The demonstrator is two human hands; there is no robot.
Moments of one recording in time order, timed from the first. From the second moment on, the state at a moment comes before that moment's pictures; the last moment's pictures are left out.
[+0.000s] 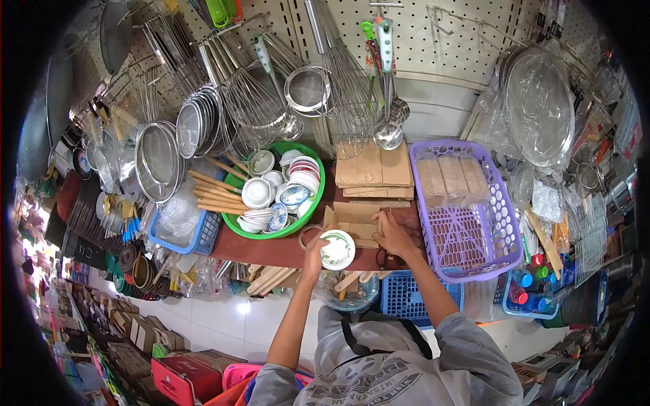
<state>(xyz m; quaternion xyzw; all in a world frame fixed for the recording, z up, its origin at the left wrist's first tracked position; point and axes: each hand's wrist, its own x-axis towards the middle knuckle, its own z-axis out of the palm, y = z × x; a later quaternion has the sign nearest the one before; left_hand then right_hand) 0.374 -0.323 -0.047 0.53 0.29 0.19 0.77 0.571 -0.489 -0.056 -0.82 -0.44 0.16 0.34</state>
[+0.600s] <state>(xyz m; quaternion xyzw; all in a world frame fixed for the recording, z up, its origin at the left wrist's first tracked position) 0.389 -0.307 -0.047 0.53 0.39 0.15 0.74 0.570 -0.497 -0.062 -0.81 -0.46 0.19 0.29</state>
